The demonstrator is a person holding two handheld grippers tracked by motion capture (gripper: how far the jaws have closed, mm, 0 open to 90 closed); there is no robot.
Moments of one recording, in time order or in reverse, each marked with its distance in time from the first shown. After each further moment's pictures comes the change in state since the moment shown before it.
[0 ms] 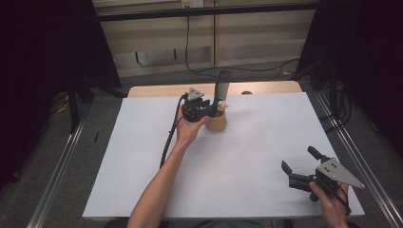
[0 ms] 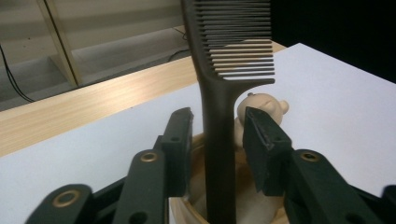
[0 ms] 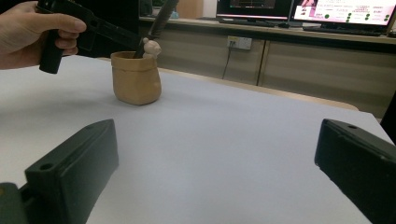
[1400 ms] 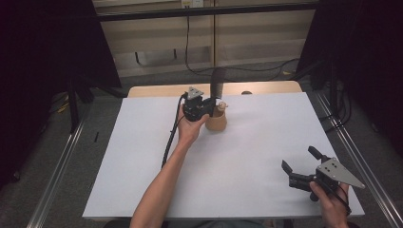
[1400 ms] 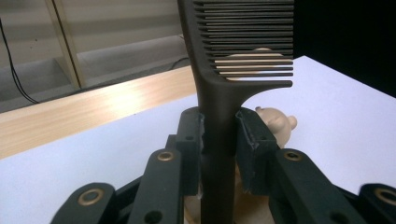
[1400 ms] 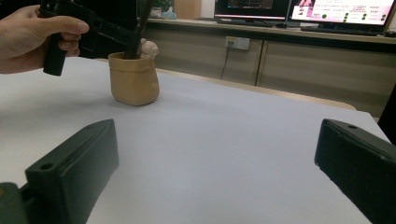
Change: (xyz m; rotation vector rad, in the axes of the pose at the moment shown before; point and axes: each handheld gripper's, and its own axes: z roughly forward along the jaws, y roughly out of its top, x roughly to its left) left arm 0.001 -0.001 0.007 -0.030 0.024 -0.038; right arm -0.001 0.000 0.000 -0.001 -0.008 0.003
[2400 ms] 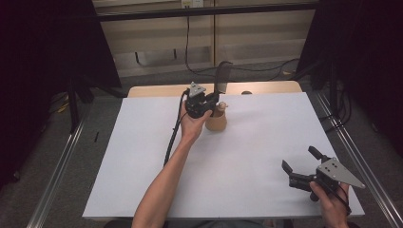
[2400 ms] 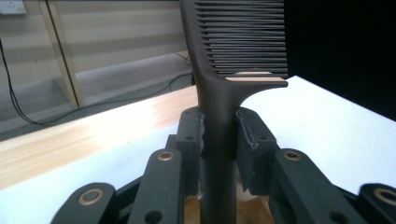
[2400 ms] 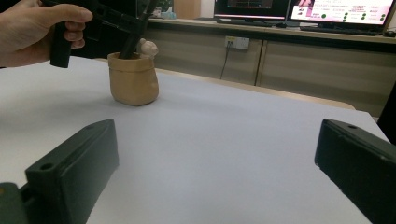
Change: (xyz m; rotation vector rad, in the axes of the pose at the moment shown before) left arm -0.006 0.014 0.001 -0.057 -0.002 0.011; right arm 0.000 0.000 0.000 0.000 -0.003 0.000
